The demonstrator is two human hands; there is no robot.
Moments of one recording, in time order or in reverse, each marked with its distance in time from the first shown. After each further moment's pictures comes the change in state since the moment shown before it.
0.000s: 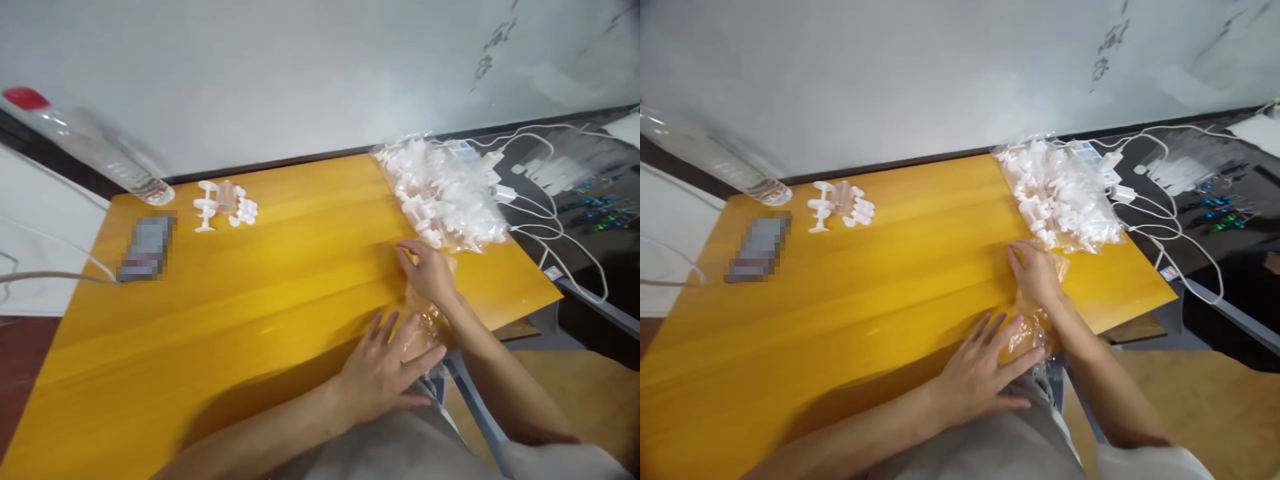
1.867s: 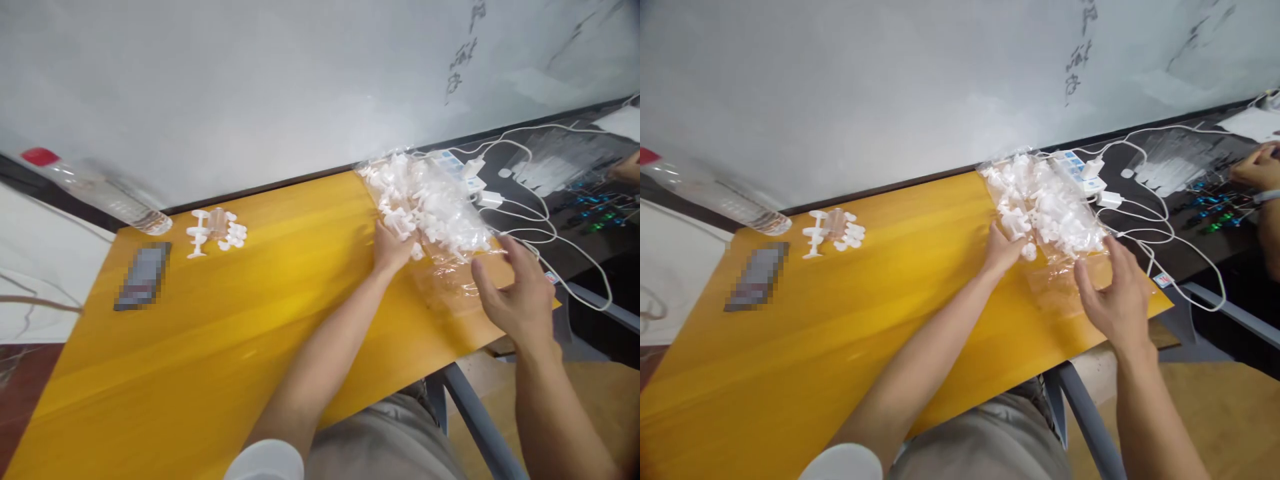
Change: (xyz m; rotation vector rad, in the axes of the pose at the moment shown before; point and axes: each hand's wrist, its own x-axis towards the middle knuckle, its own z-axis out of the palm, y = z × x) left_hand 0.232 -0.101 0.012 -0.919 0.461 -1.004; right_hand -0.042 0.077 -0.109 -0.176 0.373 0.159
